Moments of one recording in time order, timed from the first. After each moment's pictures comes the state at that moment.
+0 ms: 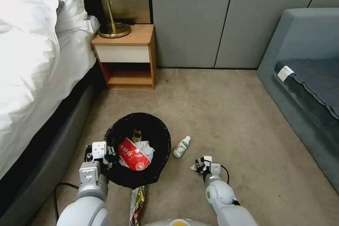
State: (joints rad) left arm 1.73 -1.36 -0.48 -2.35 -0.16 0.50 -0.37; right arm -1.18 1.49 0.30 1.17 0.29 -0.25 0.15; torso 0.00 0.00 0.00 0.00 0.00
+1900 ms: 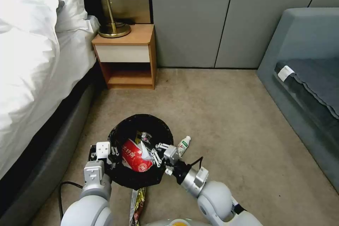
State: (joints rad) left arm 1.71 -1.35 -0.45 -2.33 -0.15 0.52 -0.37; right arm -1.28 1.28 -0.04 1.82 0.21 0.21 -0.33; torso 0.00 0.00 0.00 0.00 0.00
